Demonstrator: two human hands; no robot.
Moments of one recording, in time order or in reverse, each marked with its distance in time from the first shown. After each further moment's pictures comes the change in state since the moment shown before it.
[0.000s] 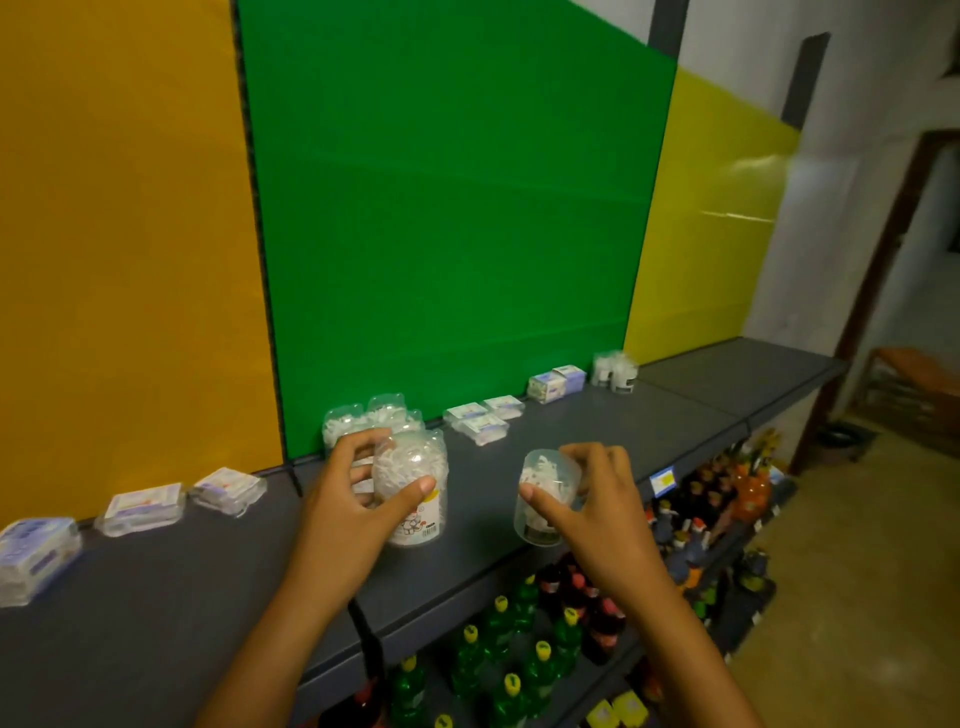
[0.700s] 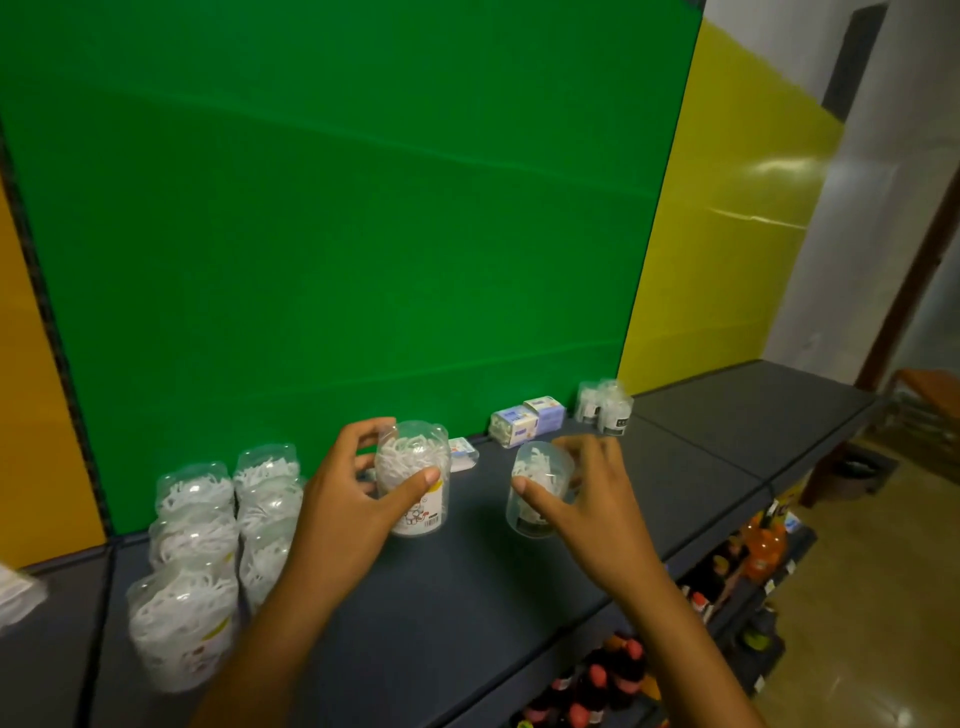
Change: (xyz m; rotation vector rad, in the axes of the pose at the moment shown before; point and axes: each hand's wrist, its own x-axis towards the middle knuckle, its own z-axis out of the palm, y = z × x) left_hand 0.157 -0.059 0.158 0.048 0.050 -0.016; right_hand 0.191 0.142 -0.006 -0.043 -0.043 -0.050
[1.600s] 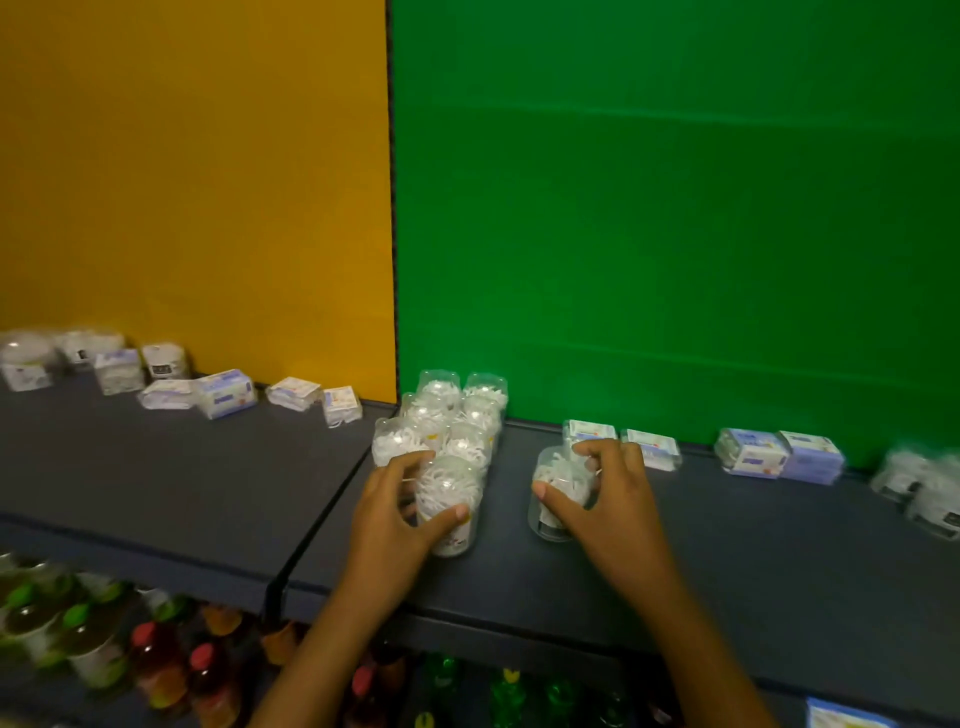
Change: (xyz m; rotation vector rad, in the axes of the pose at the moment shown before) left_hand -0.127 -0.016 -0.002 0.410 0.587 -0.219; right_hand 0.006 -0.004 0.074 0.374 -0.475 -0.325
